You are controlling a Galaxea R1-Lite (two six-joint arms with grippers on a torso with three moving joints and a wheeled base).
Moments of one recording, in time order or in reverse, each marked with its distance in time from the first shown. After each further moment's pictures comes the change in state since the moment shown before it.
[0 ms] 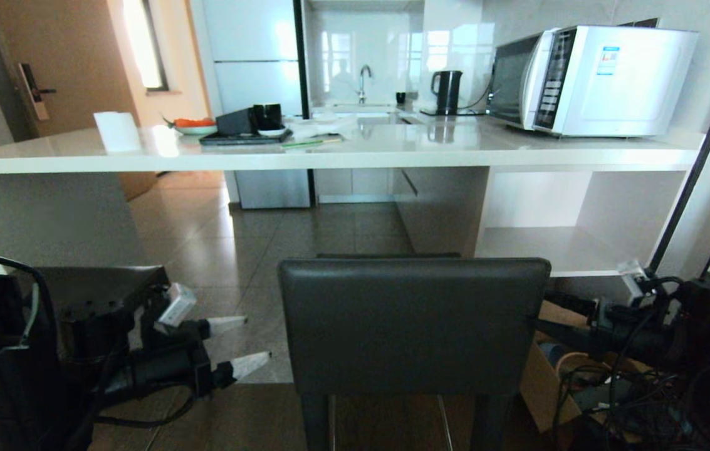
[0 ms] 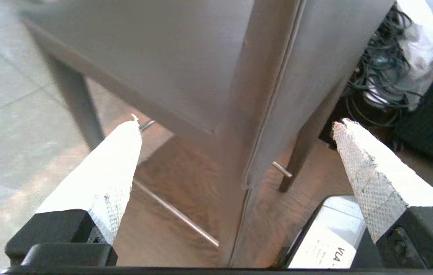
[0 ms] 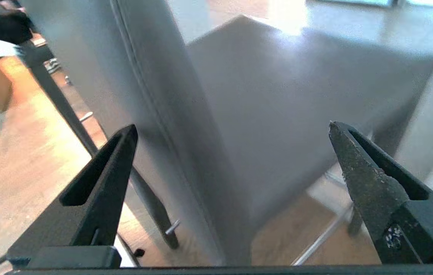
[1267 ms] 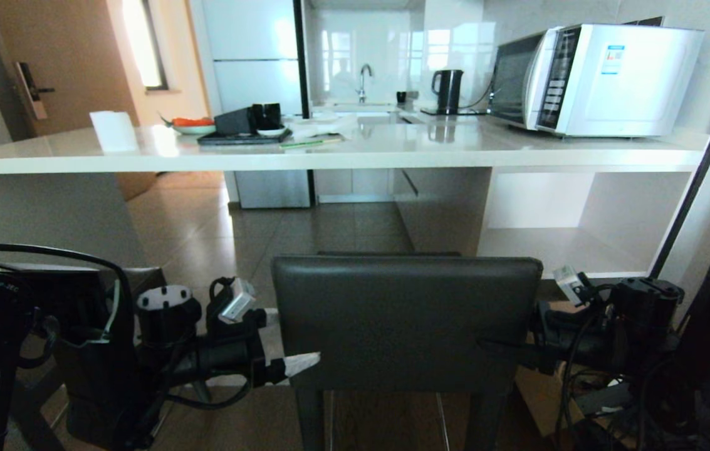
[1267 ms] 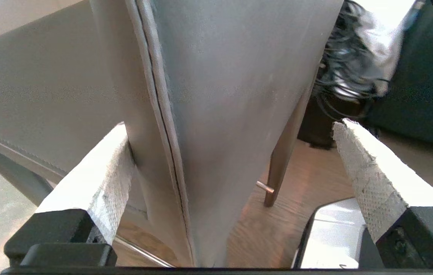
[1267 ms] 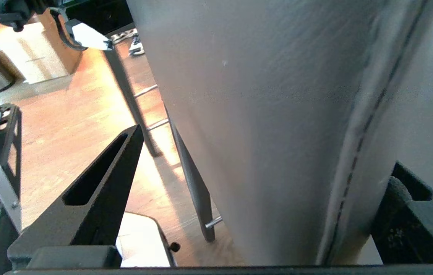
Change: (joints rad) left arm -0.210 0.115 -0.188 0.000 -0.010 0.001; right arm 0.252 0.050 -0.057 0.001 0.024 -0.006
